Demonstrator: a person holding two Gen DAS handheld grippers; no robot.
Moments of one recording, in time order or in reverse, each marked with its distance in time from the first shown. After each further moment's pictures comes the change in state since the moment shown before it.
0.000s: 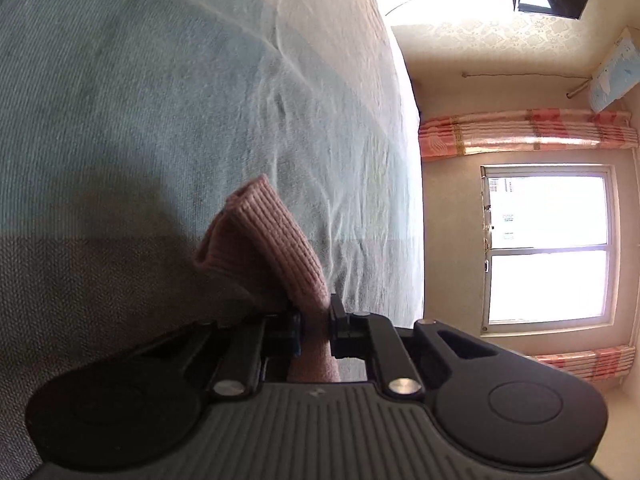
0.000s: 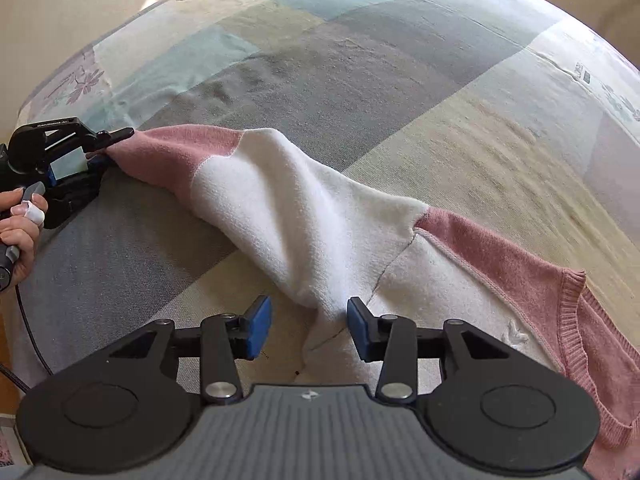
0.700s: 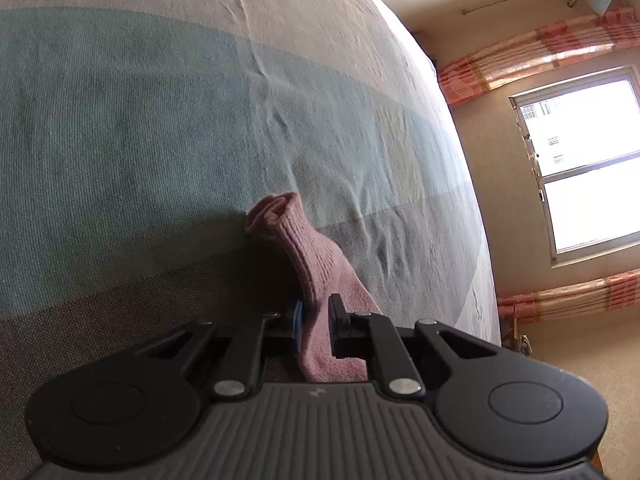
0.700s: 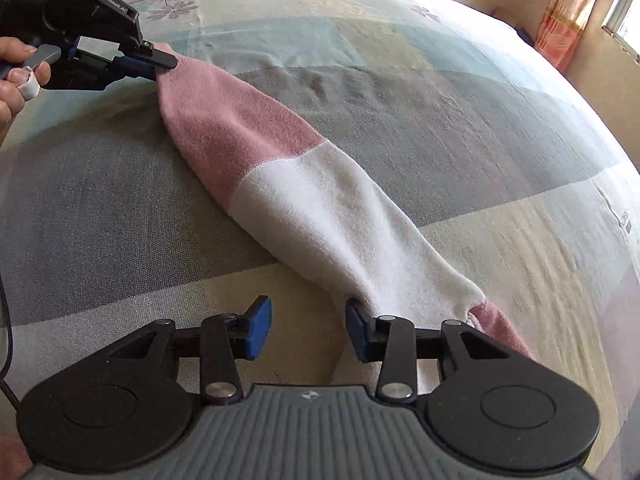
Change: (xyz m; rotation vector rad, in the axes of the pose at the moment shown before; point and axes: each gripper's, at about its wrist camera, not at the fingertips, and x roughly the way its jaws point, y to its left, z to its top) left arm -0.028 -0.026 0.003 0.230 0.101 0.216; right arm 0.027 0.054 -0.001 -0.438 -0.044 -0.057
